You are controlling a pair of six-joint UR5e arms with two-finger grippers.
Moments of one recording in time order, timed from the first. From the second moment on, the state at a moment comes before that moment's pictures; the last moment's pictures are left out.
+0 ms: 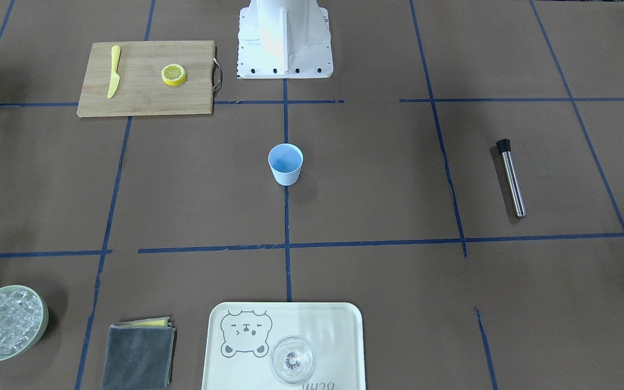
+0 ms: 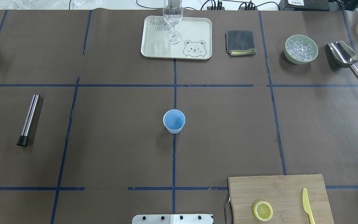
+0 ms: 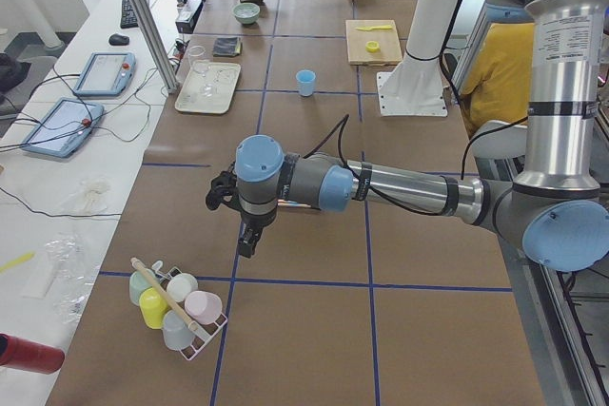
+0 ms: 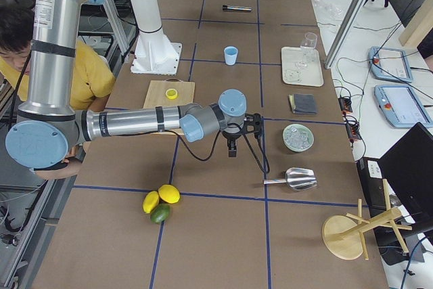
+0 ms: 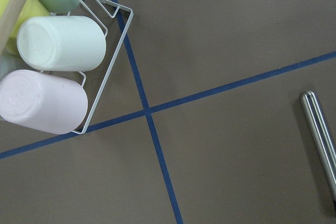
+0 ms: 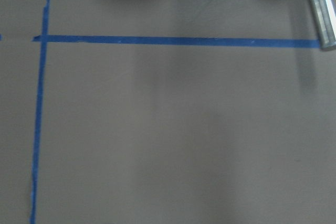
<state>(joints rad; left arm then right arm) -1.56 -1.53 -1.76 -1.63 -2.38 0.14 1.22 -1.75 1.87 -1.20 2.42 0.56</state>
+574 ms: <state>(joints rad) -1.57 -1.53 -1.76 -1.63 -2.38 0.15 0.56 -1.78 2.22 -1.15 1.98 1.37</state>
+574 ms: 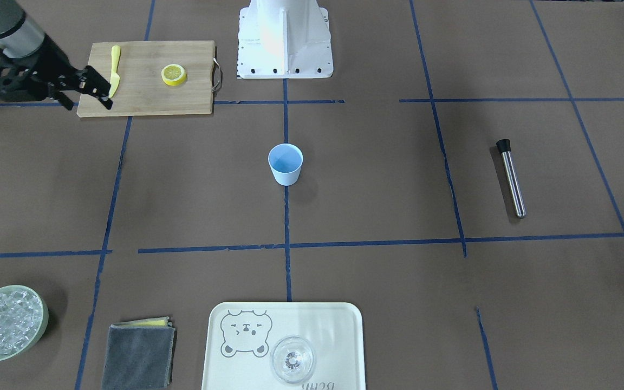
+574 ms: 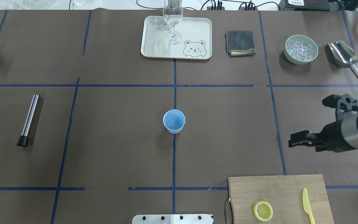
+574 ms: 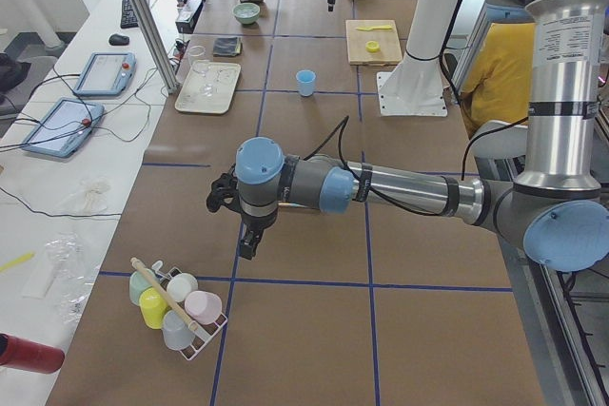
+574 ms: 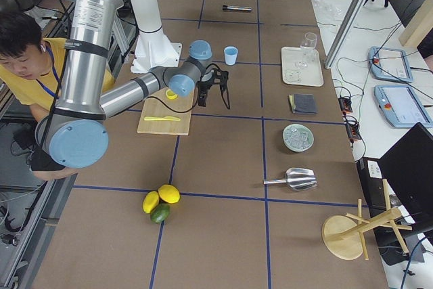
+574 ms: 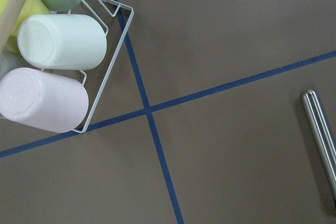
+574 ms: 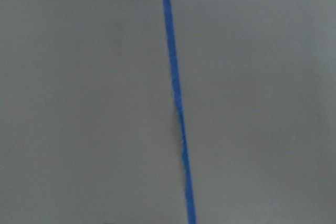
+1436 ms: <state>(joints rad) -1.57 -1.51 -1.77 -1.63 -2.38 0.15 0.08 -1.67 2.24 -1.32 1.56 1.78</state>
